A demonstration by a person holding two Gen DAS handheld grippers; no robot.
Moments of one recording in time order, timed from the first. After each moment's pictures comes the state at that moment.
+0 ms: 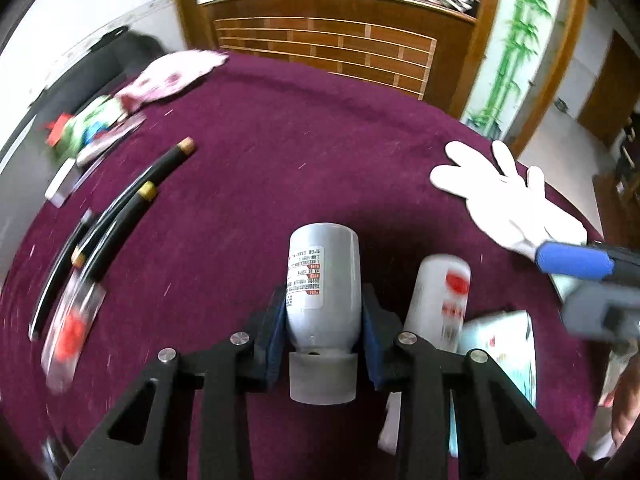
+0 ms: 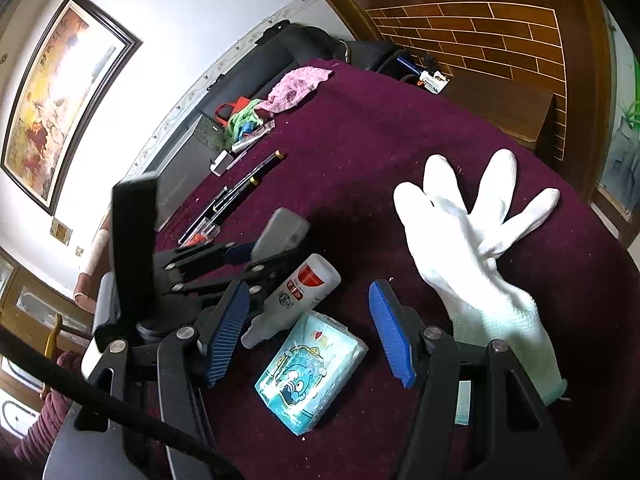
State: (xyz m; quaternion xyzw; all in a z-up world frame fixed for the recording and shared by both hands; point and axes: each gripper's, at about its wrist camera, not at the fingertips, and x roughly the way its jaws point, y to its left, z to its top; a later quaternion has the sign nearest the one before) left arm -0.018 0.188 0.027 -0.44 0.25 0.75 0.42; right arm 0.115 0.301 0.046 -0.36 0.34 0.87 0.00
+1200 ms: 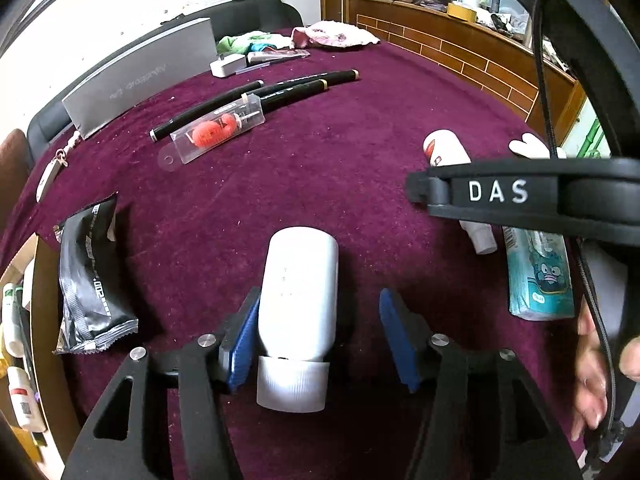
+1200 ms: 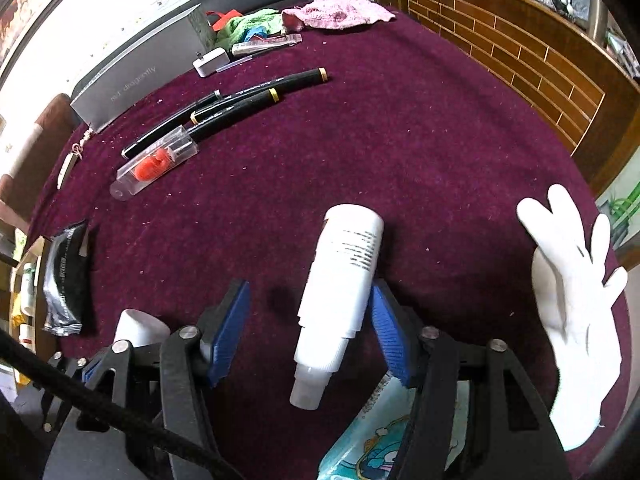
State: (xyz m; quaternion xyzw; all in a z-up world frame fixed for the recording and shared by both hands) left arm 0.036 0.072 0.019 -0.46 0.15 0.84 0.25; right arm 0.019 0.201 0.023 -0.50 0.15 0.85 0.06
